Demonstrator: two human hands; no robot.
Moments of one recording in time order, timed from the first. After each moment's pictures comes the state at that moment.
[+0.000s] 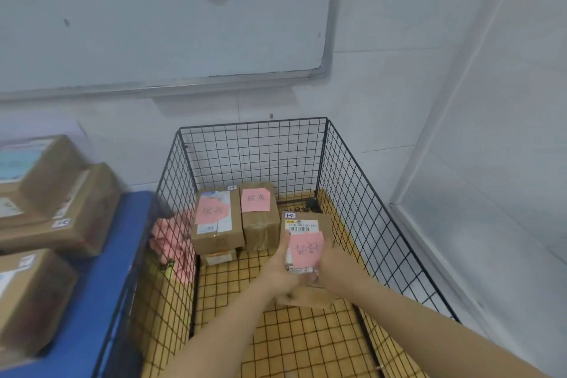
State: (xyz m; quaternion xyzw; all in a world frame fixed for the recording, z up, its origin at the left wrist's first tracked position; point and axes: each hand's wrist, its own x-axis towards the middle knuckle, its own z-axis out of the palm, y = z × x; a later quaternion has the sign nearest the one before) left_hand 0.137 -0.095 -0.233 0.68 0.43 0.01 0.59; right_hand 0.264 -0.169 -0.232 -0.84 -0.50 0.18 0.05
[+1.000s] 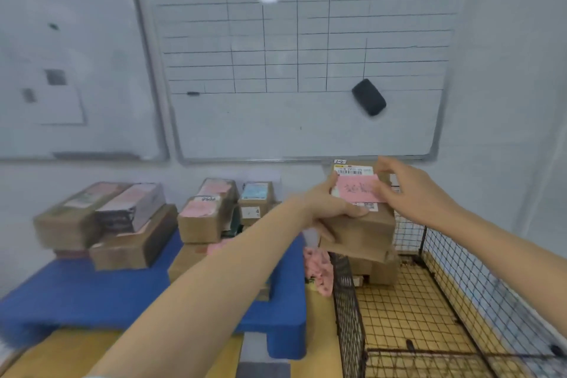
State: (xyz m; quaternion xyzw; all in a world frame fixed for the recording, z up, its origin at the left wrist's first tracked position) left_hand -0.160 -0.144 0.064 0.72 0.40 0.17 0.54; right_hand 0.004 -0.231 0.076 -0.70 -0.65 -0.06 0.29
